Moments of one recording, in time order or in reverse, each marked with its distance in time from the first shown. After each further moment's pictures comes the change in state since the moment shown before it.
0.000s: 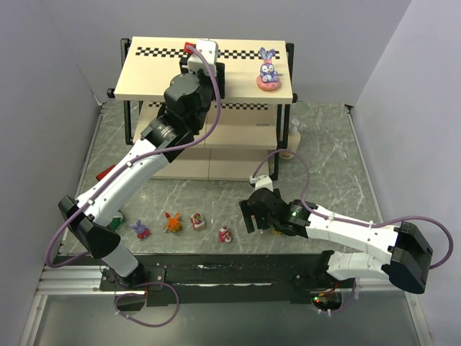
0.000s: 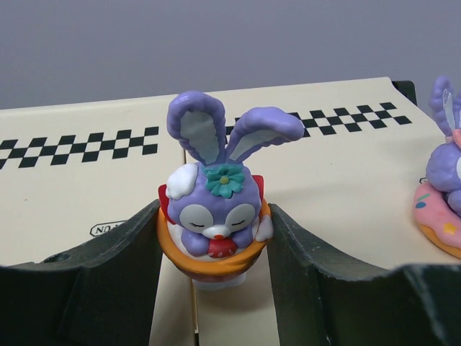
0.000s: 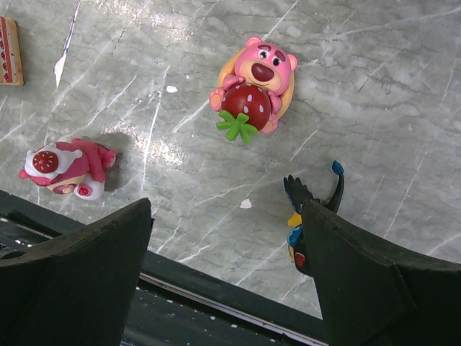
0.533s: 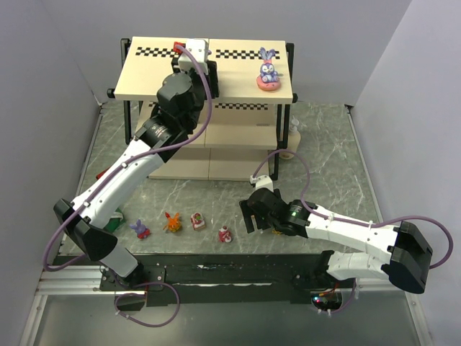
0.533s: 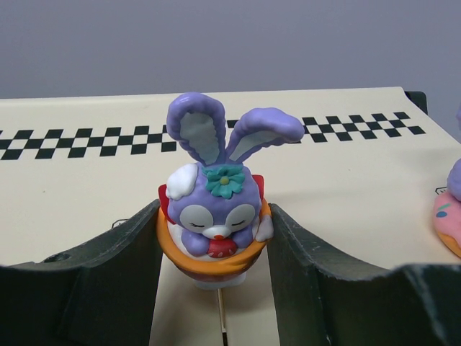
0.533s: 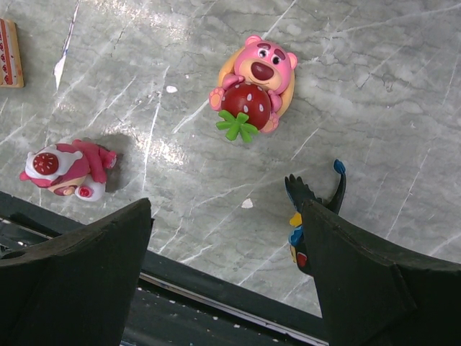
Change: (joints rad) left arm 0.035 -0.029 -0.032 0.005 0.011 -0.052; right arm -0.001 0.003 -0.001 0.000 0.000 0.014
